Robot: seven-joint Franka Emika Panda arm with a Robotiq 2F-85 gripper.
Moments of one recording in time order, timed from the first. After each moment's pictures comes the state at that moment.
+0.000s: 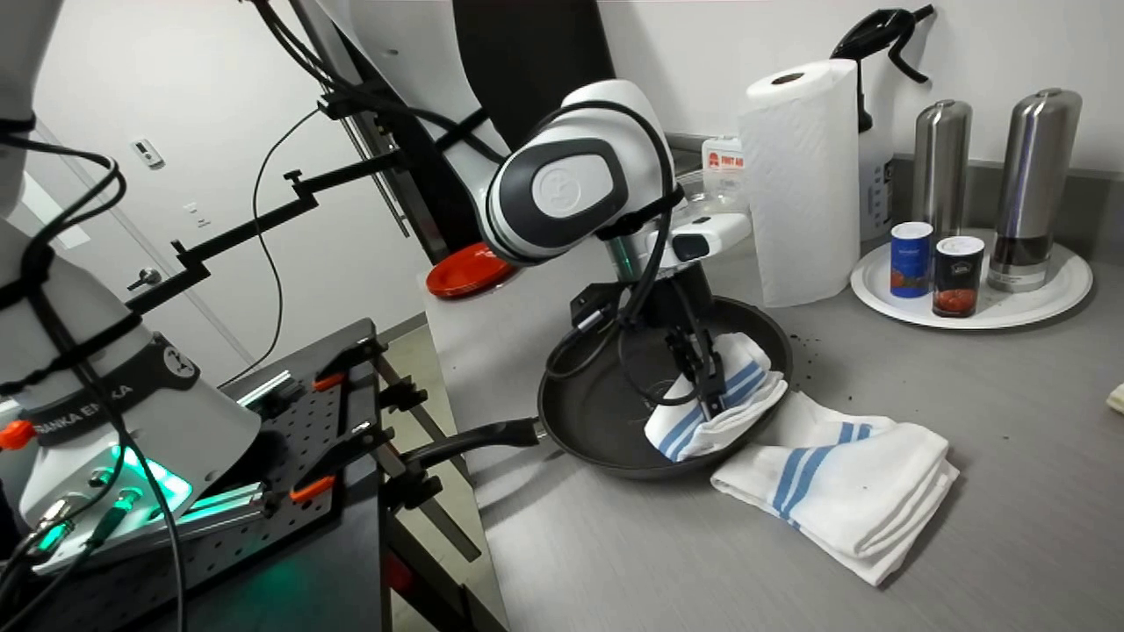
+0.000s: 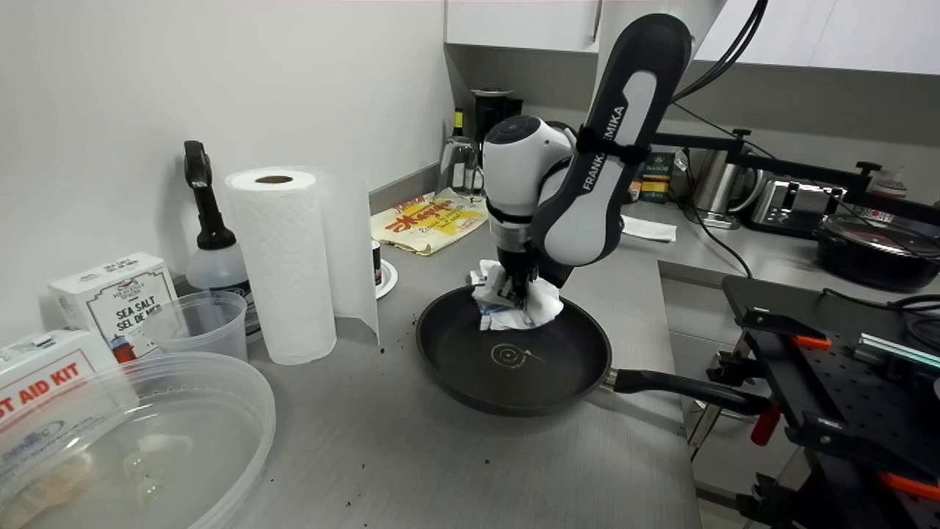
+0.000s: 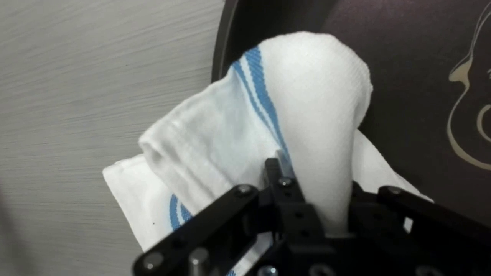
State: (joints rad) arm 0.17 0.91 -0.45 -2.04 -0.20 2.88 0.31
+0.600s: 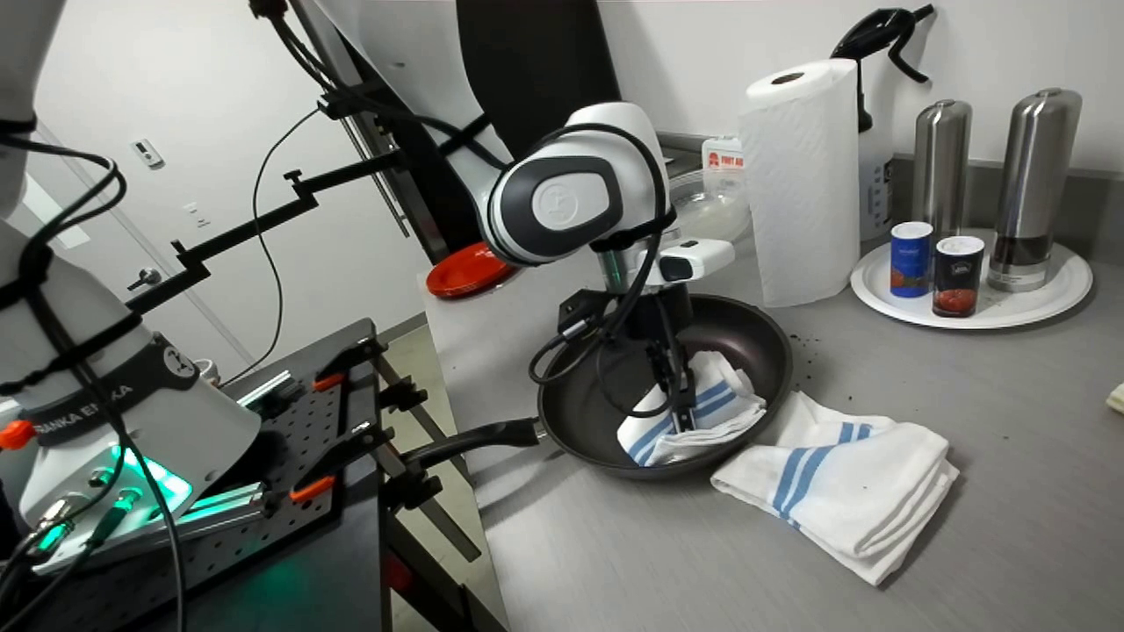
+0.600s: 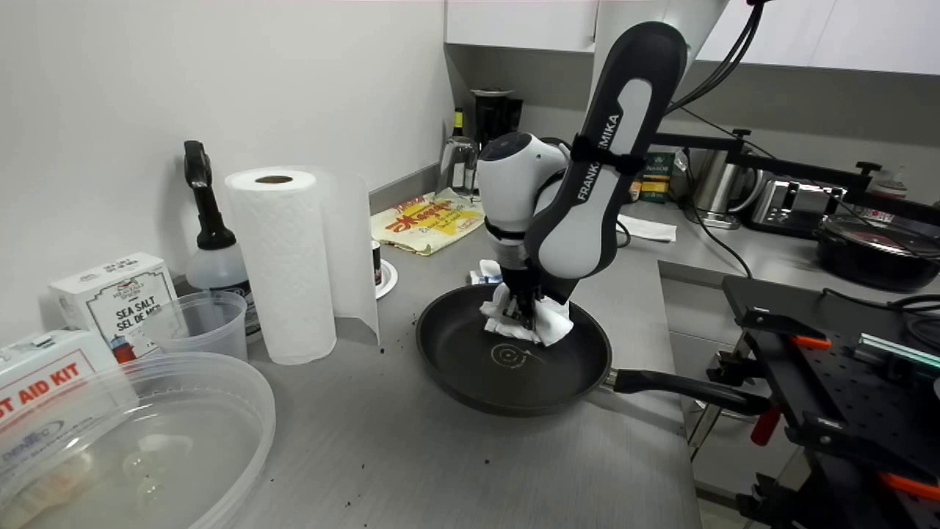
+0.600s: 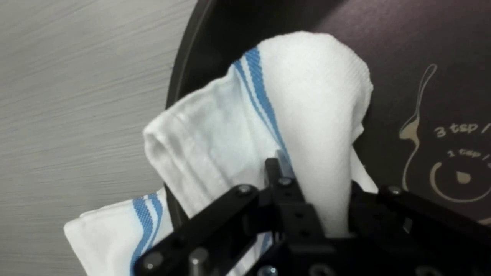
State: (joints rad) arm 0.15 0.92 -0.39 -2.03 -0.15 2.79 0.31
